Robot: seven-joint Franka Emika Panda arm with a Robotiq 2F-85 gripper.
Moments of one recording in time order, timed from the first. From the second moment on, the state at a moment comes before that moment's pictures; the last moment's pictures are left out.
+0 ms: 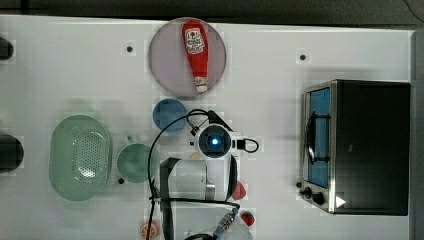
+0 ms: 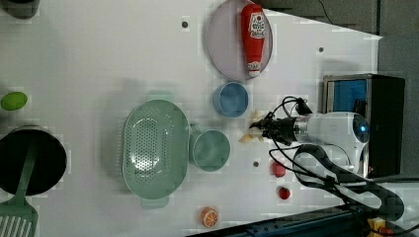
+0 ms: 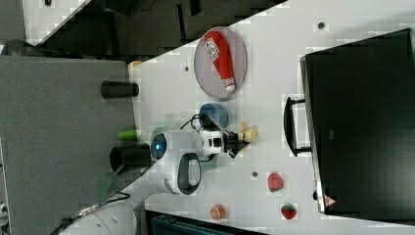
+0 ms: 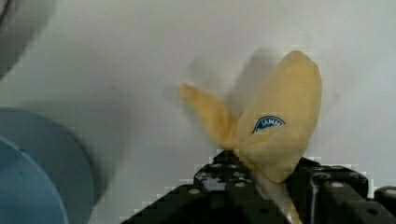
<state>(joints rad) -0.06 0.38 0.09 -2.47 0.03 1.22 -0.01</state>
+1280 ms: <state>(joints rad) -0.08 -0.24 0.03 -1.93 0.04 0.27 -0.01</state>
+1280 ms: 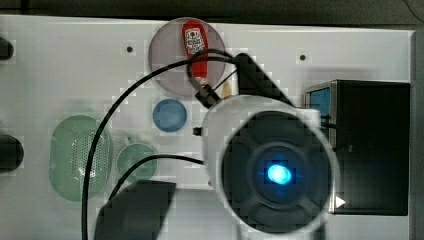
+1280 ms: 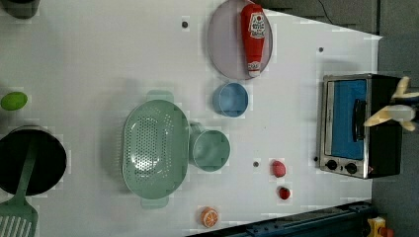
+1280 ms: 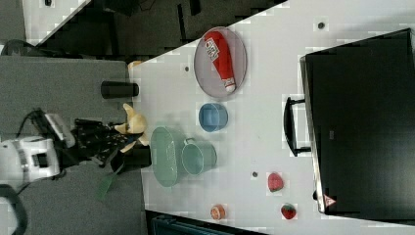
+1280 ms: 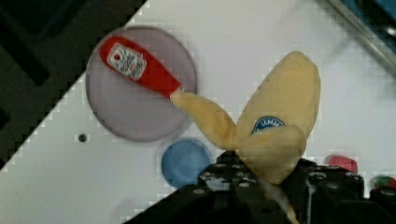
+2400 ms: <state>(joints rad) -0.19 0.29 -0.52 -1.84 -0.01 0.43 -0.59</state>
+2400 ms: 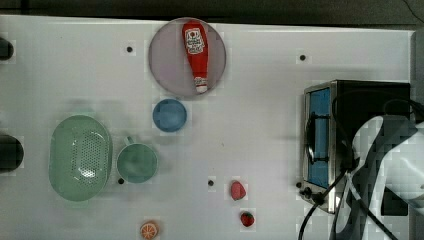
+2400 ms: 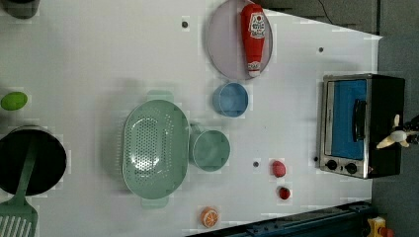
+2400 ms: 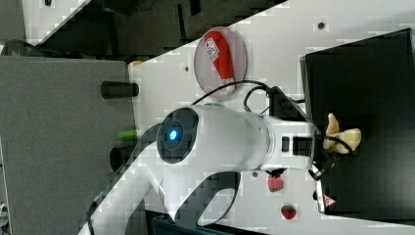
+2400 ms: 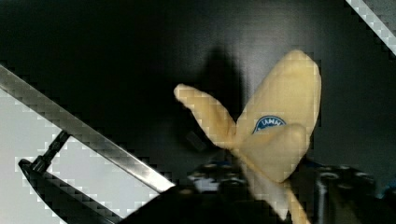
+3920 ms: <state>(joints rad) 0.00 -0.24 -0.05 -1.83 -0.03 0.14 -0.01</state>
